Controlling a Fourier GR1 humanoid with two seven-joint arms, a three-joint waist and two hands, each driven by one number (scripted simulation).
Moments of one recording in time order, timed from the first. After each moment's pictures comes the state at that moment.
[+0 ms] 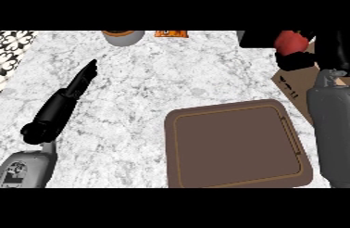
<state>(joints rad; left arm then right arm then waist) -0.21 0.28 -0.01 -1.56 -0.10 -0.19 -0.05 -0.67 -0.27 -0.16 -1.42 1.08 0.02 0.40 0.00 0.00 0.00</state>
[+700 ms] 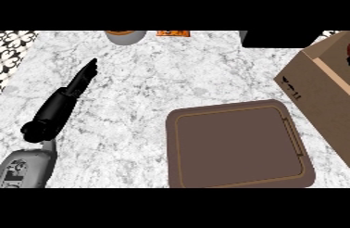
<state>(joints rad) -0.22 0.27 0.00 -1.55 -0.11 -0.21 -0.07 -0.71 -0.59 -0.38 -1.01 0.98 0.11 0.23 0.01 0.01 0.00</state>
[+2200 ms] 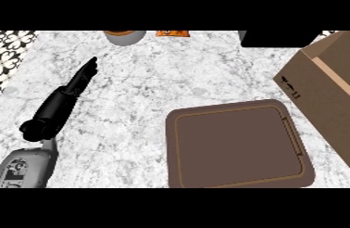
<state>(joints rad) -0.23 0.26 0.02 -1.55 -0.12 -0.23 -0.06 -0.85 -0.79 -0.86 -0.41 0.48 0.26 -0.24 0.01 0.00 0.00</state>
